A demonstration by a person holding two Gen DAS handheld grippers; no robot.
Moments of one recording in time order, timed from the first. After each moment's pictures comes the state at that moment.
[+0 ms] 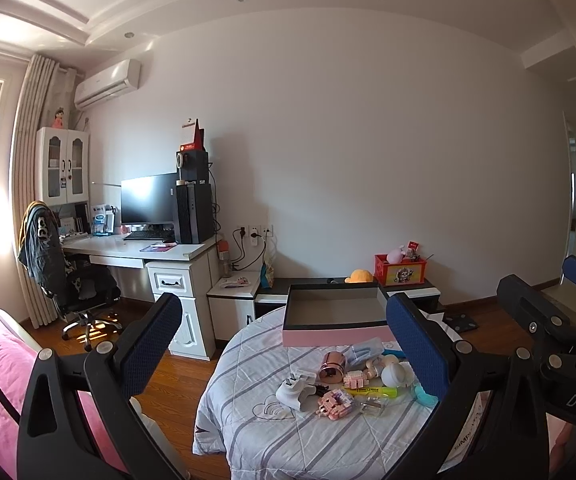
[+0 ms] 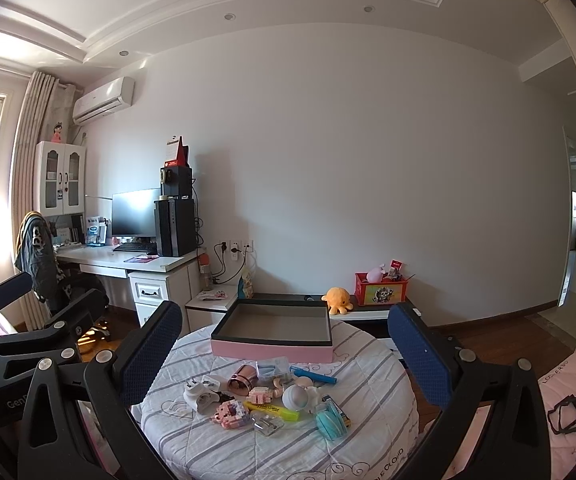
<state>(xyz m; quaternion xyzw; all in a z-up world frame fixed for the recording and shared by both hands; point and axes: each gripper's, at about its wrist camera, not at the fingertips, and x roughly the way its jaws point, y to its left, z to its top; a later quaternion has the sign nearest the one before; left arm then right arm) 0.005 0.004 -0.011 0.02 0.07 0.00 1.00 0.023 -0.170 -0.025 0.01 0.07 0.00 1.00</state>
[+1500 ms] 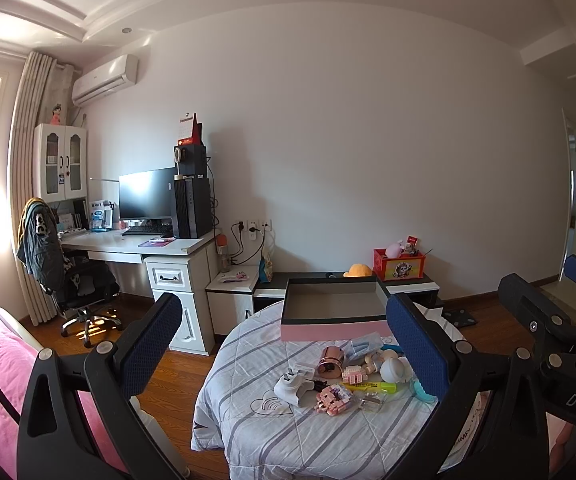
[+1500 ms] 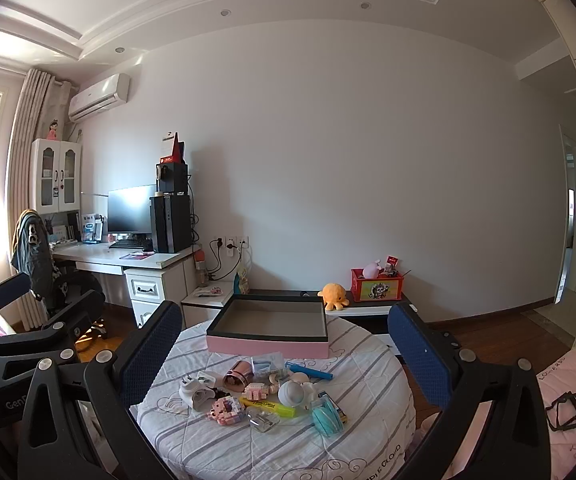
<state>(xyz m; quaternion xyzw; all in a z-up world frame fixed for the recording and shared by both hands) 0.005 0.006 -0.014 0.02 0.08 -0.01 1.00 0.020 -0.169 -0.024 0.01 0.07 -0.01 1.00</state>
